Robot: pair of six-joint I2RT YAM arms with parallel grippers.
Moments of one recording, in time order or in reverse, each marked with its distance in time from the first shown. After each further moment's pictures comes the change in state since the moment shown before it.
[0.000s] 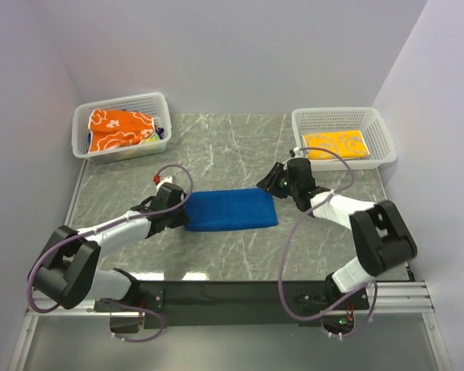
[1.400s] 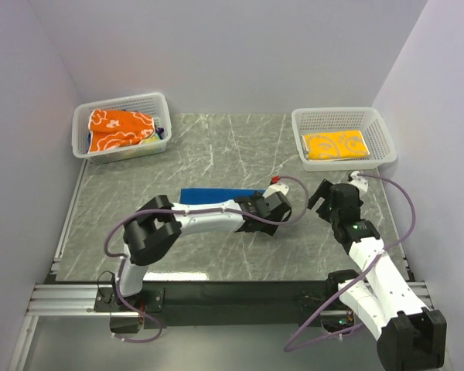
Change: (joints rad) left arm -0.624 0.642 0.858 -0.284 -0.271 0.253; right arm -0.242 -0.690 -0.207 -0.584 0.401 -0.159
